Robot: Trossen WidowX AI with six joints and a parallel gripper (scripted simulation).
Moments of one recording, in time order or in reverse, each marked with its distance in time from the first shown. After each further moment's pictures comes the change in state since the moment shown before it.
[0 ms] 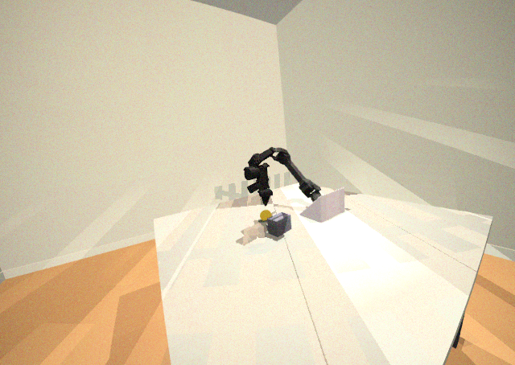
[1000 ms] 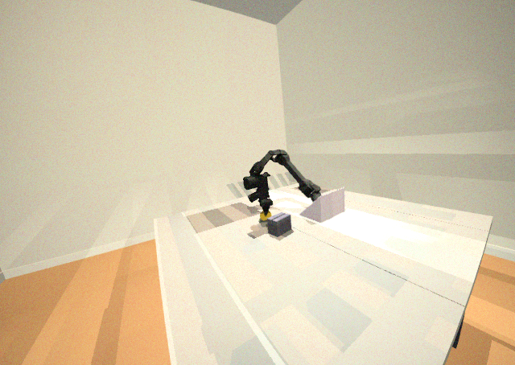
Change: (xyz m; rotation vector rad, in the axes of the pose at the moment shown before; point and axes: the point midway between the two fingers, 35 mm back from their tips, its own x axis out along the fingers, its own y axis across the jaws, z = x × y) arm 0.049 0.000 0.003 0.002 -0.002 0.000
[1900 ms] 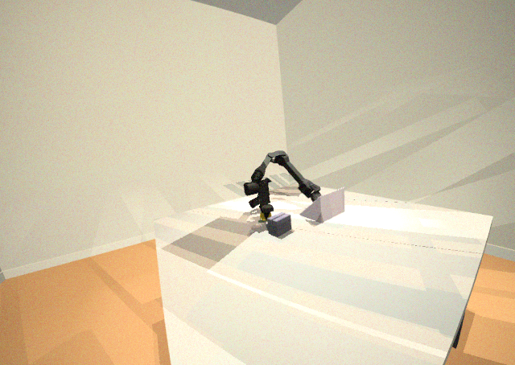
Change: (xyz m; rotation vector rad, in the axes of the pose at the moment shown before) arm 0.032 -0.003 -0.002 -0.001 0.002 -0.006
